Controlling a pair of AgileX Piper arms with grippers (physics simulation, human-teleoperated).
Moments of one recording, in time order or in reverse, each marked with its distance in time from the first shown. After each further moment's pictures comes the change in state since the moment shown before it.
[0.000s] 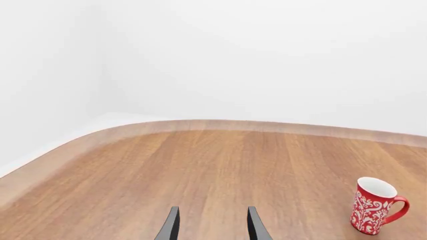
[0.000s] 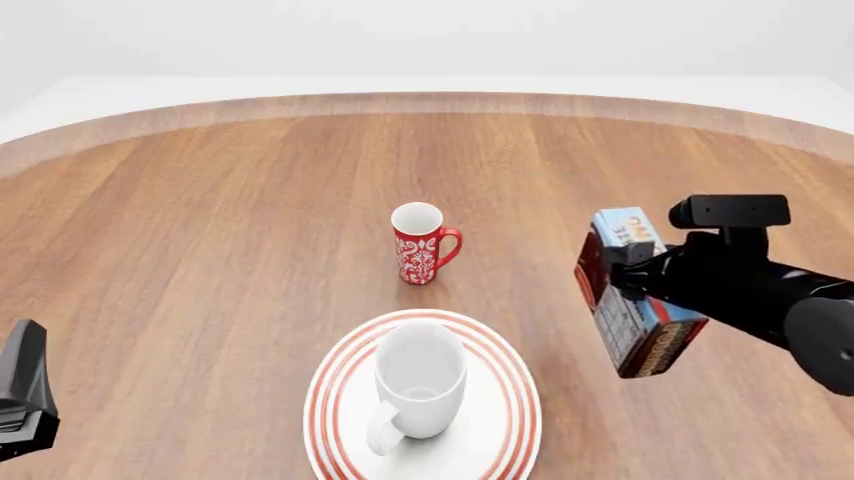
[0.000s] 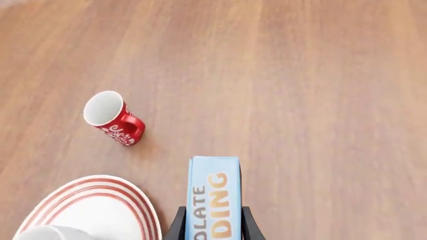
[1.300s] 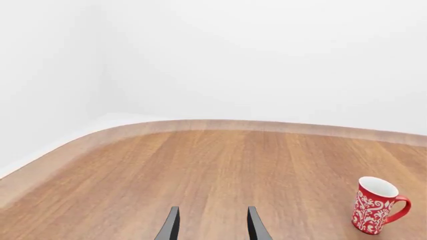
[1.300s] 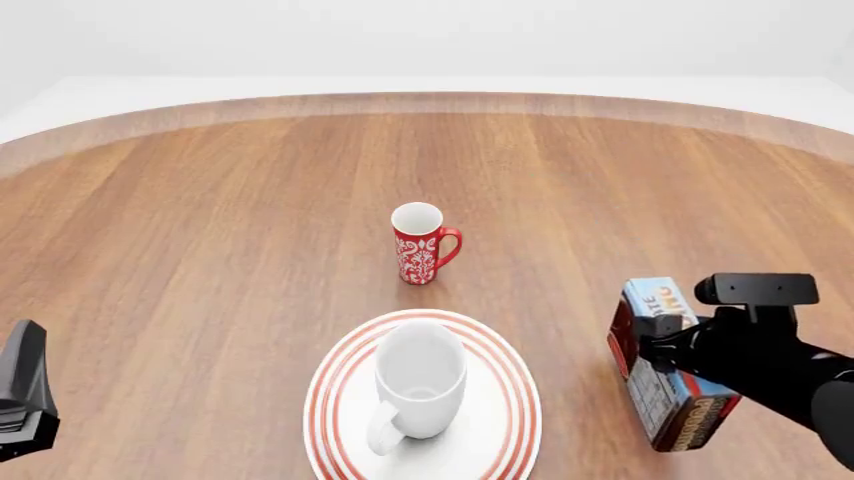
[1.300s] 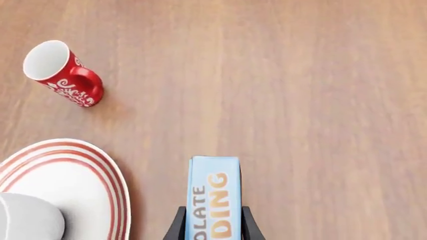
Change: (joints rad) left arm 0.003 -0.004 0.000 0.004 0.004; right arm -0.088 -0.080 0.225 -0.029 -0.021
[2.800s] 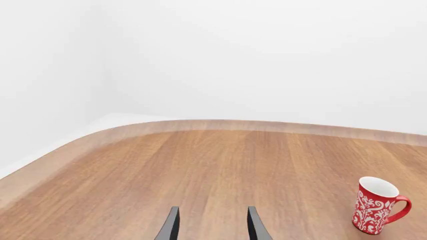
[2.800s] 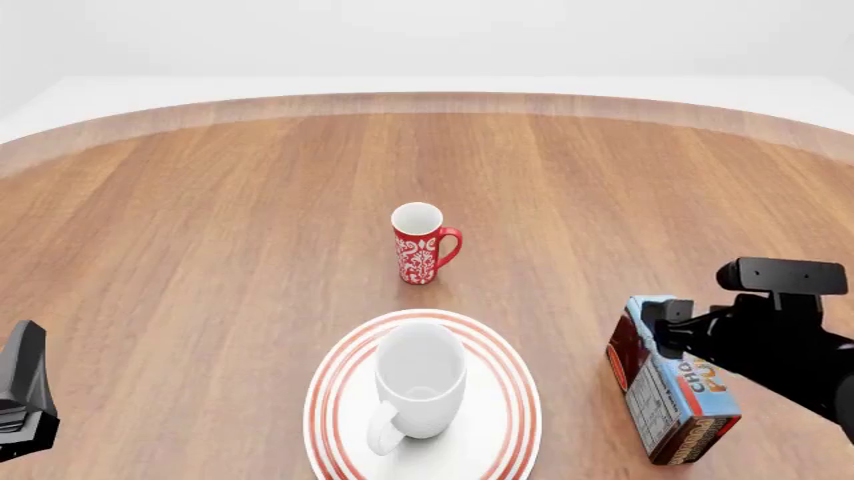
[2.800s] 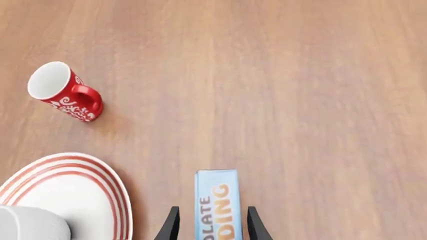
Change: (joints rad) left arm 0.001 -0.001 0.000 0.001 0.001; right arm -0.032 -0.063 -0.037 0.070 0.026
